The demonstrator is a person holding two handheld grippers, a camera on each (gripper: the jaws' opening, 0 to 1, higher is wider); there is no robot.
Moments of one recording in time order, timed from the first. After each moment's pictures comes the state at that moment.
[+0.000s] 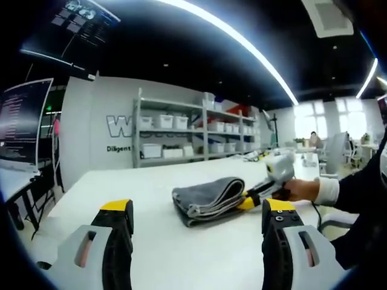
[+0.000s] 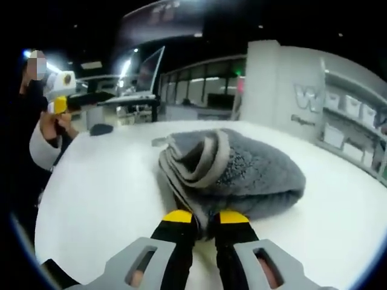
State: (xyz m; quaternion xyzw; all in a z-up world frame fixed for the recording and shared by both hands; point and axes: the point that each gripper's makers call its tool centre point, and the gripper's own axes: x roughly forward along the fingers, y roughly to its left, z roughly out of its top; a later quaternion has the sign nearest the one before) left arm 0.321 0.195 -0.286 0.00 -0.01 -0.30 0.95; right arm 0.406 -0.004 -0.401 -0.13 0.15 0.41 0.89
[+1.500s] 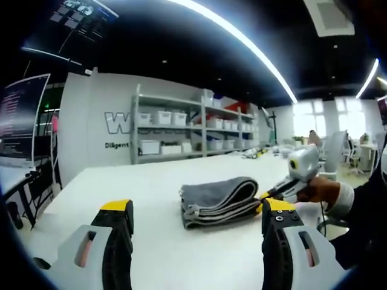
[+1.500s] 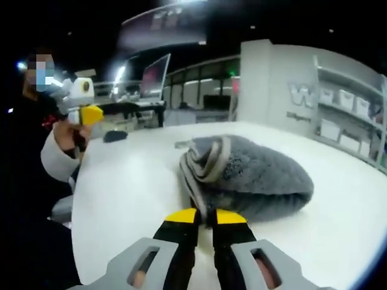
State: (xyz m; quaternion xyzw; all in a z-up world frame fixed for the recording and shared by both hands) left arm 0.323 0.183 -0.297 0.01 0.00 -0.31 0.95; right arm 0.339 0.003 -0.390 -0.10 0.15 0.41 0.90
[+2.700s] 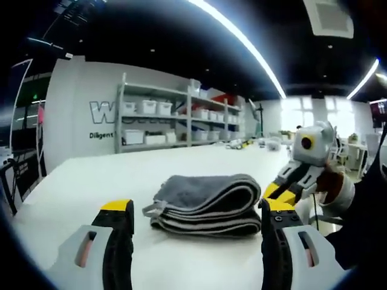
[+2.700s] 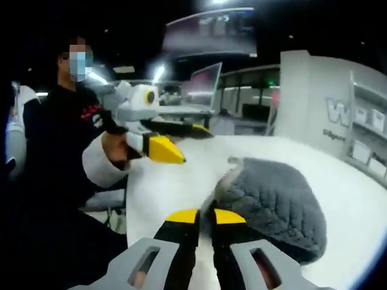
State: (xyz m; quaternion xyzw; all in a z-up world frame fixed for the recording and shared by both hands) left arm 0.322 0.130 -0.328 0.01 0.04 -0.36 0.93; right arm 0.272 0.046 -0.358 -0.12 0.10 0.52 0.84
